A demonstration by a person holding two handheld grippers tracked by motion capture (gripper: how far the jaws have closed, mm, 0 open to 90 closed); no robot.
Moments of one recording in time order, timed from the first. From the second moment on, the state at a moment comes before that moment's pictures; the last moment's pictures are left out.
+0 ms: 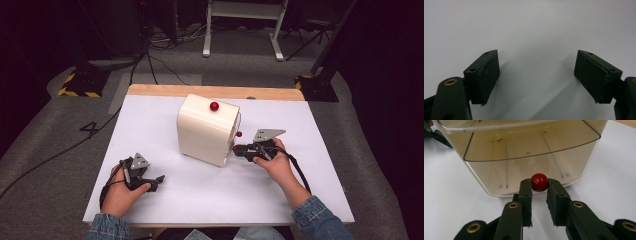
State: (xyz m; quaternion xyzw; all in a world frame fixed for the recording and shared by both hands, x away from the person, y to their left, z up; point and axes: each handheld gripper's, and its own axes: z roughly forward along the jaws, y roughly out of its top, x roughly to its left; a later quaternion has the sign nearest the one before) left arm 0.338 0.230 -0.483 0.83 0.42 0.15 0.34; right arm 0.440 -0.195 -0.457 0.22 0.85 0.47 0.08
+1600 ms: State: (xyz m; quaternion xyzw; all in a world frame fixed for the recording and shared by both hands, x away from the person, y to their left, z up) left arm 0.340 0.228 -0.483 0.84 0.41 0.14 0.34; right arm 0.399 -0.277 -0.456 0.26 0.86 0.44 0.09
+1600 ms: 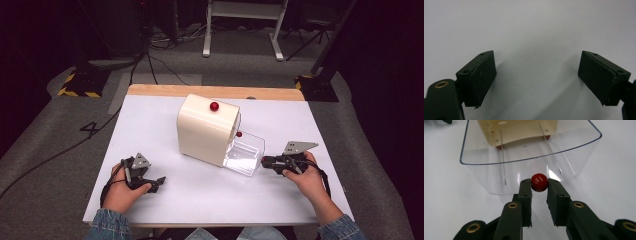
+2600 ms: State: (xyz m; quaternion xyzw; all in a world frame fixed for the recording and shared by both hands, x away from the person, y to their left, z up) left arm 0.339 0.228 -0.483 0.84 0.41 0.14 0.34; right arm 0.392 -0.289 -0.422 0.27 0.85 0.44 0.12
